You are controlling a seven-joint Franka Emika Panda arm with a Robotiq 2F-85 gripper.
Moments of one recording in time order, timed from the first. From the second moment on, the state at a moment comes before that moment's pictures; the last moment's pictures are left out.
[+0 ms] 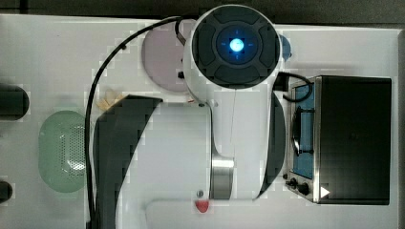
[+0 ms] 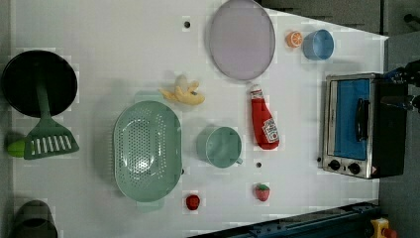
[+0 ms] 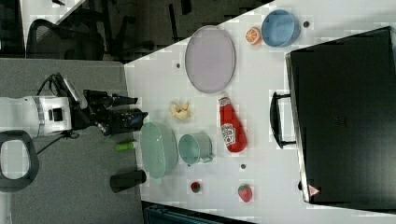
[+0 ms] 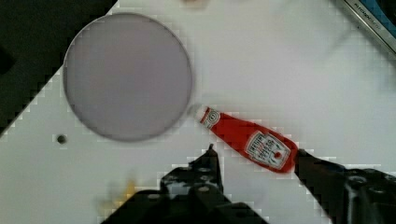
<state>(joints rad) -0.03 -0.02 0.03 -1.78 0.01 0.19 0.04</state>
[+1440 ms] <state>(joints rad) -0.12 -0.03 0.12 -2.28 0.01 0.51 -0.54</state>
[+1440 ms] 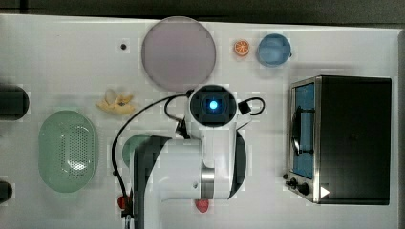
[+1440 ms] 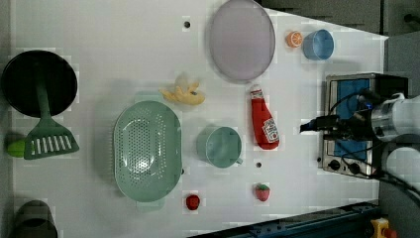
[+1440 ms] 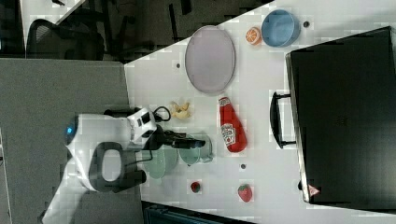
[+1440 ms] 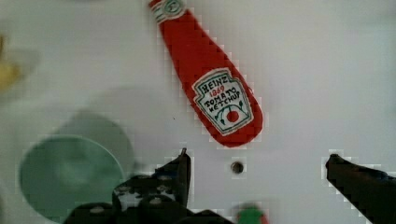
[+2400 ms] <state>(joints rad) -0.12 0.24 0.13 -2.43 -0.07 0.99 -0.90</state>
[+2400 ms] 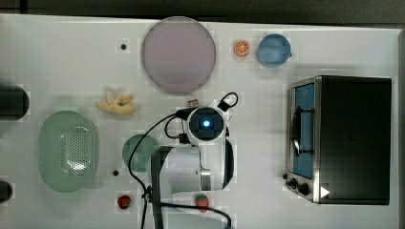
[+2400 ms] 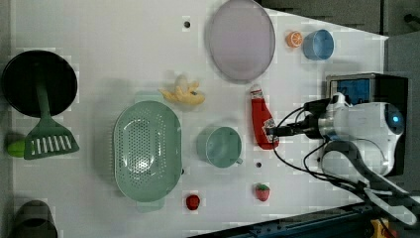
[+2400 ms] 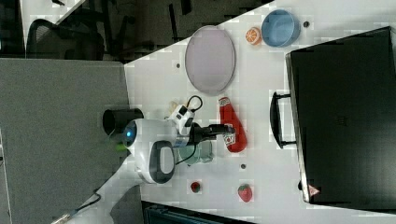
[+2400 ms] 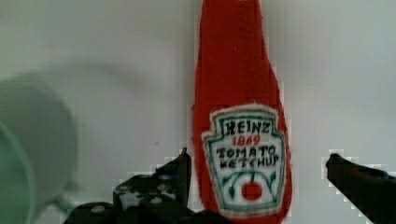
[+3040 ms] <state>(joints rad) -0.12 0.36 0.14 -2.43 -0.09 1.08 -0.91</state>
